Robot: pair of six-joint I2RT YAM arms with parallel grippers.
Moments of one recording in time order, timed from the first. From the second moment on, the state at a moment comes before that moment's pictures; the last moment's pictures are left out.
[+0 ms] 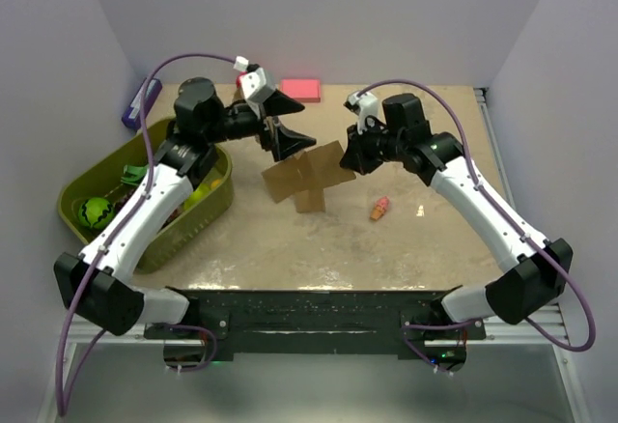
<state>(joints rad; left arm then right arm) -0.39 1.30 1.29 0.05 0.86 -0.06 0.50 1.41 1.40 -0.63 -0.34 0.03</state>
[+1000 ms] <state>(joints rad) -0.48 1.54 1.42 -0.31 1.12 0.19 0.53 1.30 1.41 -0.77 -0.67 -0.14</state>
